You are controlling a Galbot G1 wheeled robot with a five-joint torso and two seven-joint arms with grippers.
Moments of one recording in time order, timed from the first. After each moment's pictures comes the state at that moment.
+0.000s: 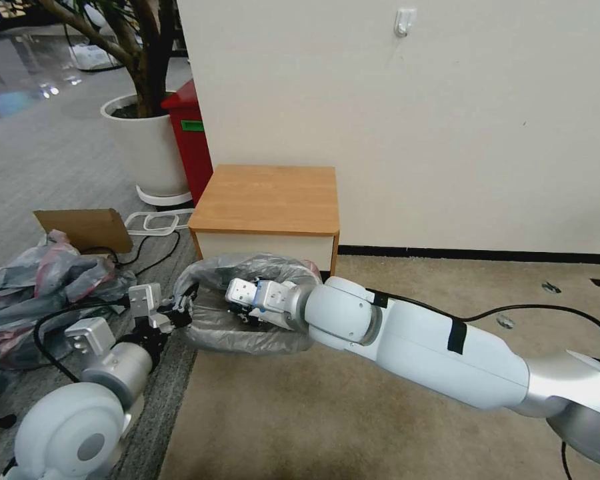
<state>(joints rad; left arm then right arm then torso) 1.57 -0.96 -0.64 -2.39 -0.98 0.44 -0.39 -0.27 1.13 -0.69 1.85 0.29 -0.71 -0.18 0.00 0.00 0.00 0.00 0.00</state>
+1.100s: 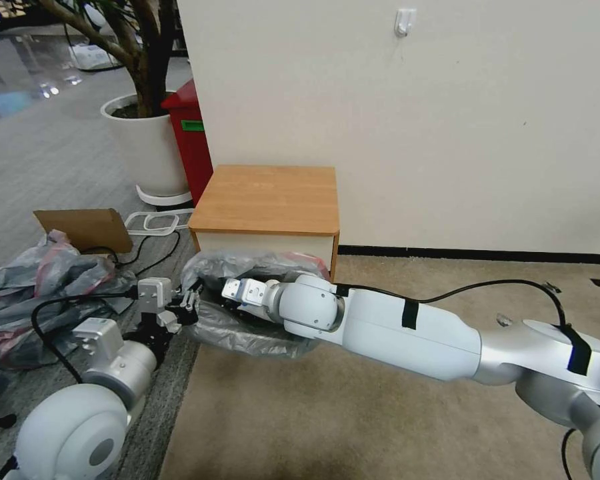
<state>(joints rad) 1.57 -0.96 -0.61 -2.41 -0.79 0.43 -0.27 -0.16 1.24 -0.86 1.59 0.40 -0.71 -0.06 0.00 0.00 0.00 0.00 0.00</state>
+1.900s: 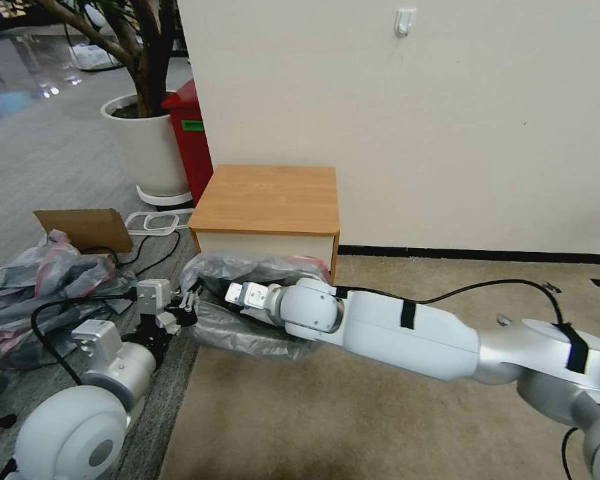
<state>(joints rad) 1.57 -0.98 -0.62 -2.36 -0.88 0.43 -0.32 -0.15 1.18 -0.88 1.70 0.45 -0.71 -0.06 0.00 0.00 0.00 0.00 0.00</state>
